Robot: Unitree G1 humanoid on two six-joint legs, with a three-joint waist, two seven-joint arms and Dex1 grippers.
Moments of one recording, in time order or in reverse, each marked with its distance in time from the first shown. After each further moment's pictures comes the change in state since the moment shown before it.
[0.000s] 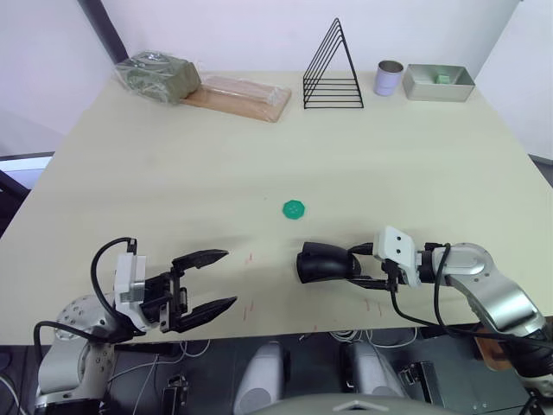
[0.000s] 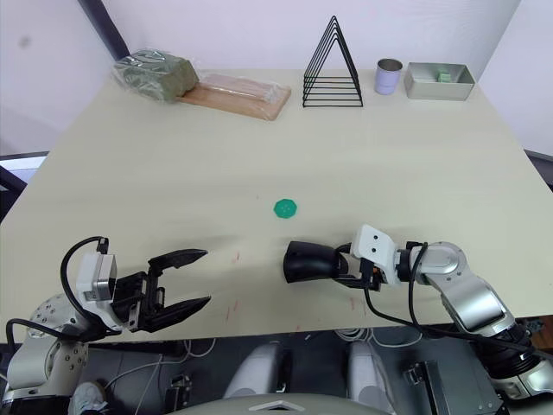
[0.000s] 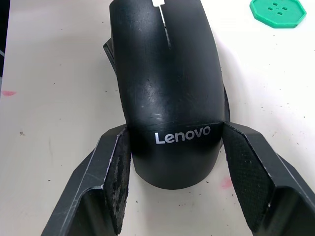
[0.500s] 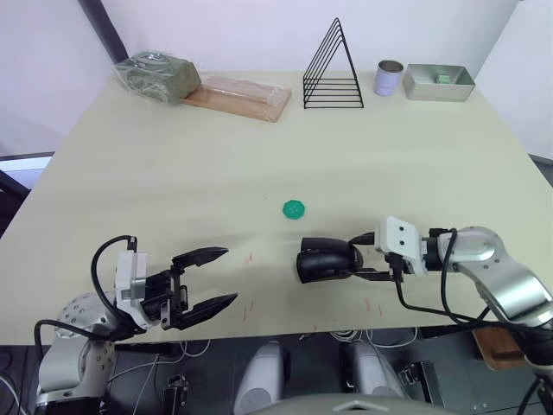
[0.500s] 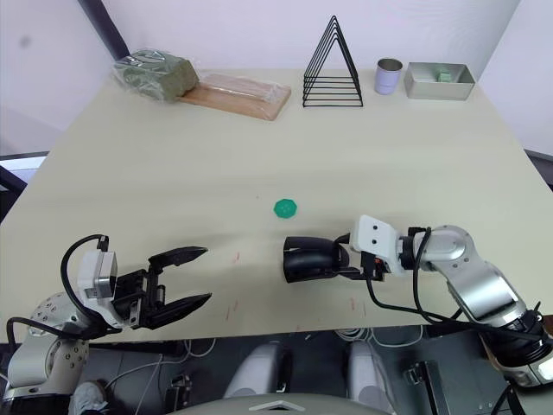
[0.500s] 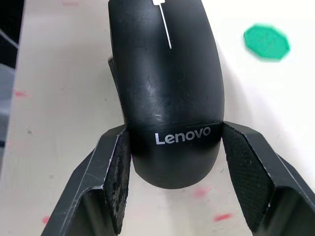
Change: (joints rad) left arm -0.006 0.000 0.000 -0.003 0.000 0.007 0.019; right arm -0.119 -0.080 -0.003 -0.114 0.014 0.086 0.046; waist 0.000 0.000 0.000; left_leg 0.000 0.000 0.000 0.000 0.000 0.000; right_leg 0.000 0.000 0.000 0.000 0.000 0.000
